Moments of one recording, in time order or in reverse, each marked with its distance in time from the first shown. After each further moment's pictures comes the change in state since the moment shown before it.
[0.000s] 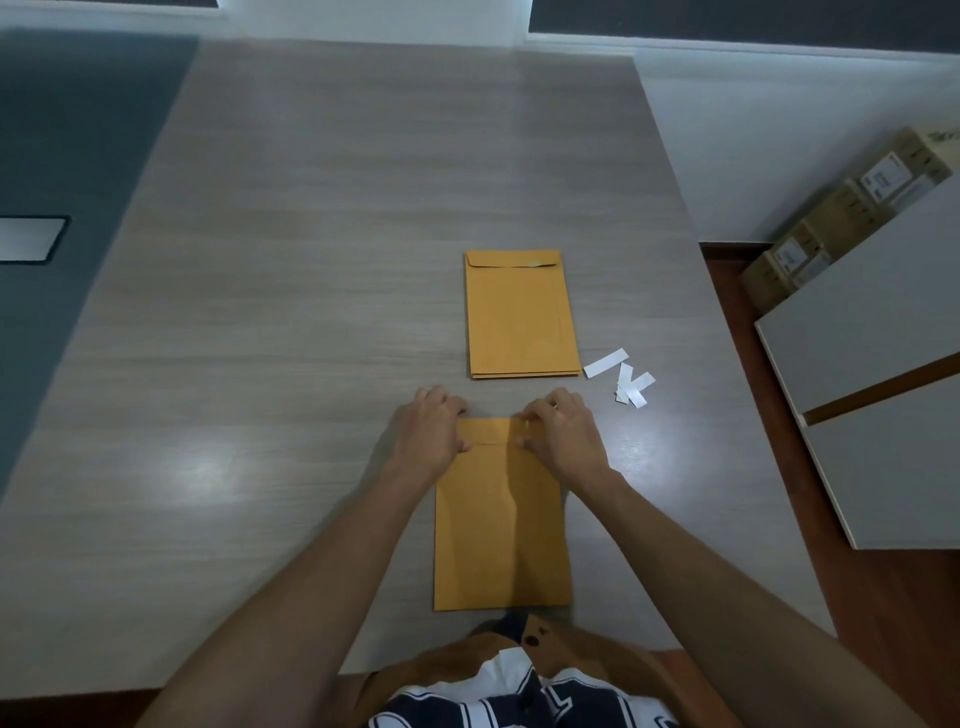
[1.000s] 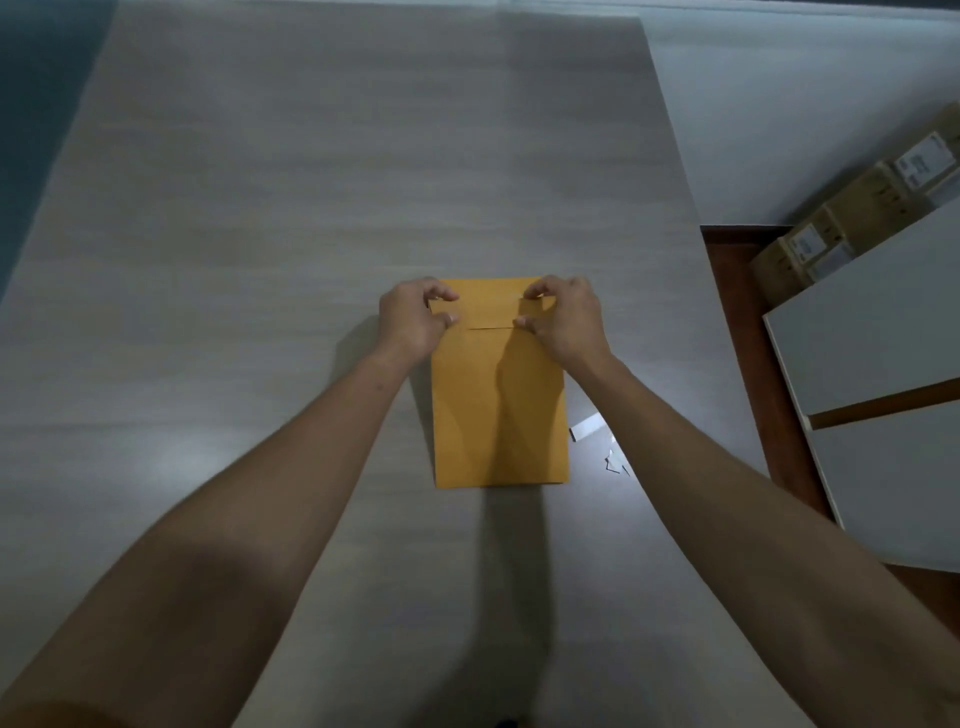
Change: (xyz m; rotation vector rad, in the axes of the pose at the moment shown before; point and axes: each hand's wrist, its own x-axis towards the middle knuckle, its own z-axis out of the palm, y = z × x) left_hand 0.203 0.029 -0.080 -0.558 0.190 -0.216; right_hand 0.199 0.022 -0.102 0.441 0.140 0.199
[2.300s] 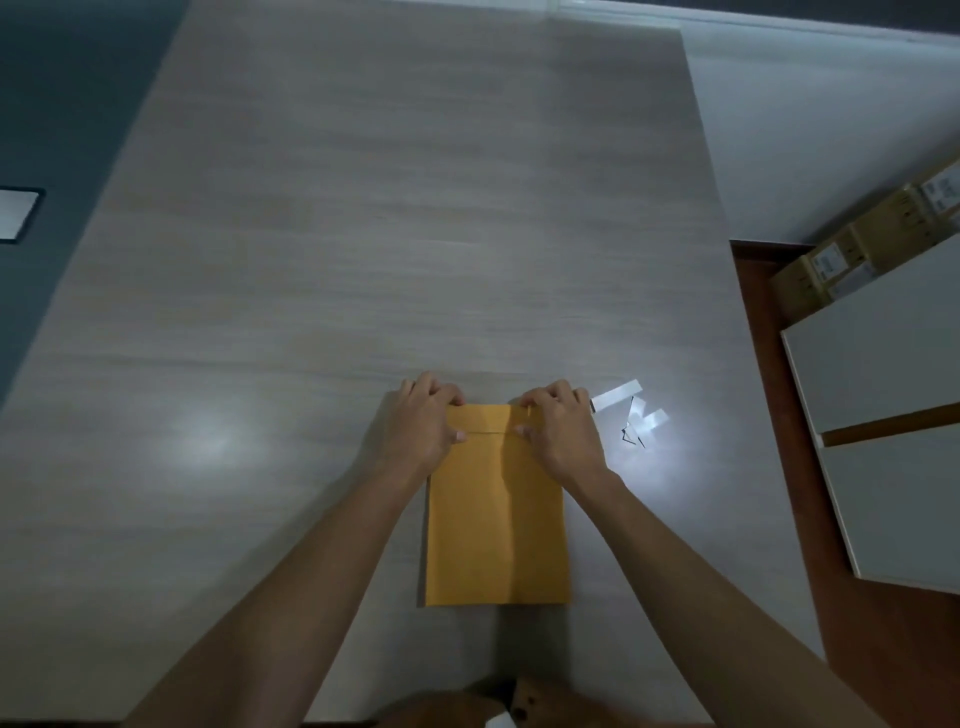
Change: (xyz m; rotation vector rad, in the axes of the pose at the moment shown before) left_hand -0.149 -0.087 0.009 0.442 -0.167 0.092; right_hand -0.151 0.045 0.059 -0.299 -0.182 -0.169
